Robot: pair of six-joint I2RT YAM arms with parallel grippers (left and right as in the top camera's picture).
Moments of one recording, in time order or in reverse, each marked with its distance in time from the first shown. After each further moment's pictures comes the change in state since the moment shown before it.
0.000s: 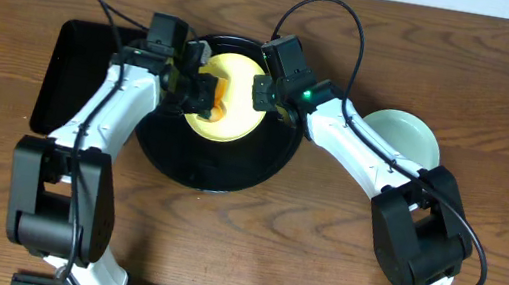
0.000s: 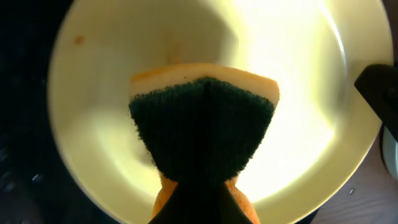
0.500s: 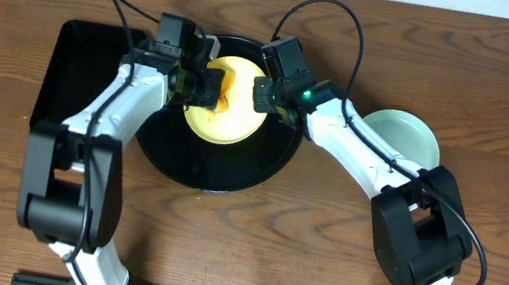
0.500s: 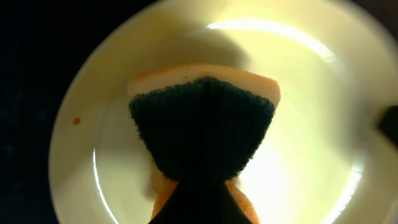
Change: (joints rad) left arm -0.010 0.075 -0.001 0.132 -0.025 0.063; right arm 0.000 0.000 0.000 -0.021 0.000 0.000
